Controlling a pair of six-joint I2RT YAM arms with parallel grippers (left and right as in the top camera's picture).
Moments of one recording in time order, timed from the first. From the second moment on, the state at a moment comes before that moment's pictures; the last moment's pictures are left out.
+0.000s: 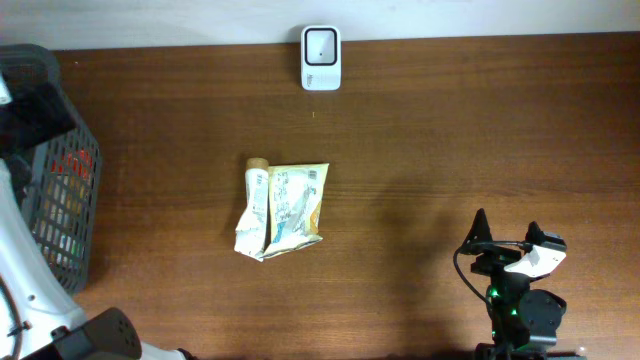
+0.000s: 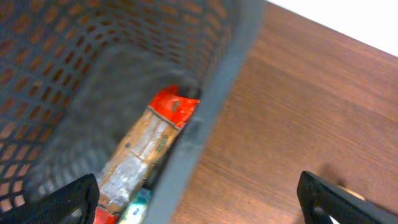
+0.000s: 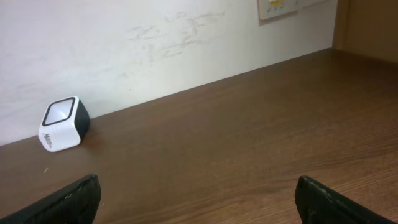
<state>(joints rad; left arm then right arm) 0.49 1.69 2.06 -1.29 0.01 0.00 -0.13 0.02 0.01 -0.07 0.05 0.24</state>
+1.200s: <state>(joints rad) 0.62 1.82 2.19 -1.23 0.07 0.07 -0.13 0.02 0.01 -0.07 0.05 0.24</state>
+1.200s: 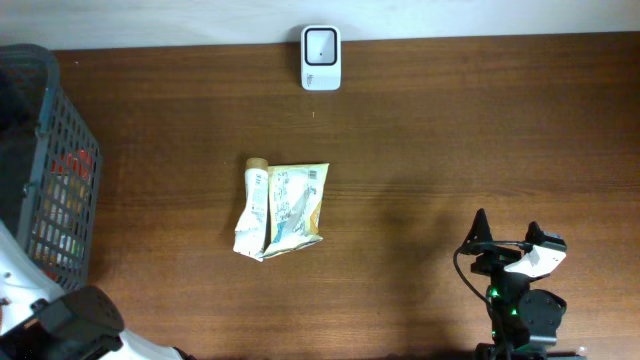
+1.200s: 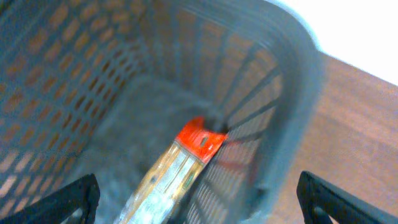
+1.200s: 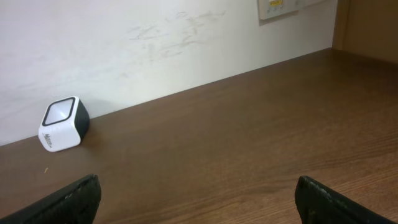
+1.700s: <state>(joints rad) 0.69 2.22 2.19 -1.41 0.24 0.30 -0.13 0.02 0.01 -0.07 0.05 0.24</state>
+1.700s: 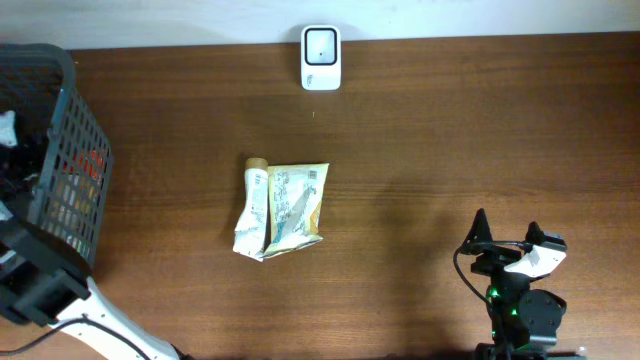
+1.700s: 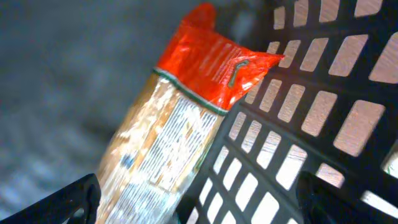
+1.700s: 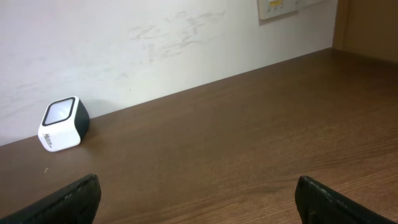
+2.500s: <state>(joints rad) 0.77 2.44 2.19 -1.39 0.40 0.64 -0.13 0.02 0.01 -0.07 0.05 0.24</state>
